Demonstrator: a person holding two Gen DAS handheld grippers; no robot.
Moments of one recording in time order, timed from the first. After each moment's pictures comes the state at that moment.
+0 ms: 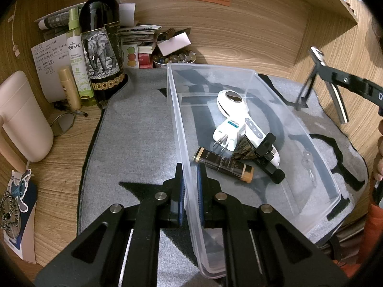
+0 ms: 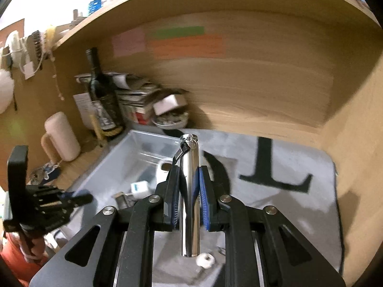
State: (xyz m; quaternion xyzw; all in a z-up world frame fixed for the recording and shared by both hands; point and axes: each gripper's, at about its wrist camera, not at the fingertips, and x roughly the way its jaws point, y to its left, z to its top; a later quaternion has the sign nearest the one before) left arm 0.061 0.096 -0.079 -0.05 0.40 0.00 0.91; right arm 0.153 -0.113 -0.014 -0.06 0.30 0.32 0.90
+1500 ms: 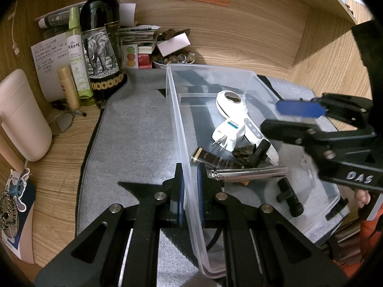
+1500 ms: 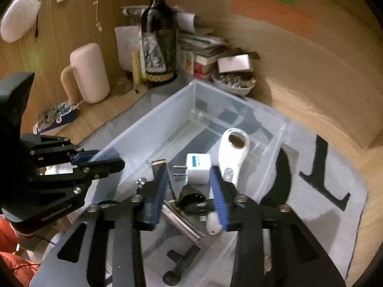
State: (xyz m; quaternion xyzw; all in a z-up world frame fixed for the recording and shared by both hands) left arm 0.060 0.098 -0.081 -0.06 0.40 -0.01 0.91; right arm 0.134 -0.037 -0.055 -0.19 0.35 0.39 0.83
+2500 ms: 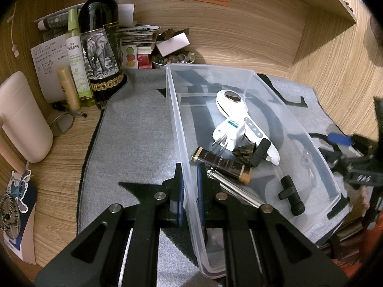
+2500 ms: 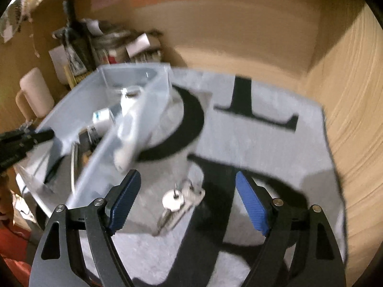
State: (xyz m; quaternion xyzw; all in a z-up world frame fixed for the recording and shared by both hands) left arm 0.059 0.099 -0.081 -0.05 0.40 -0.01 0.91; right arm 0.148 -0.160 -0.100 -0.10 0.42 0.24 0.87
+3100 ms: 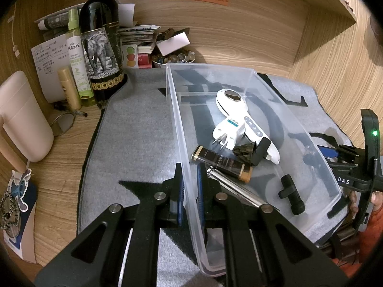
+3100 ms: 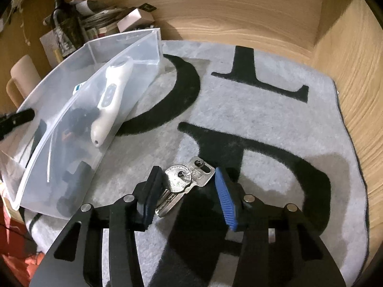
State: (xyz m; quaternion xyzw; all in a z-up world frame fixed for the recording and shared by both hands) left arm 0.058 0.099 -0.081 -0.05 0.40 -0.01 0.91; right arm 0.156 -0.169 -0.129 -0.09 0.44 0.25 0.86
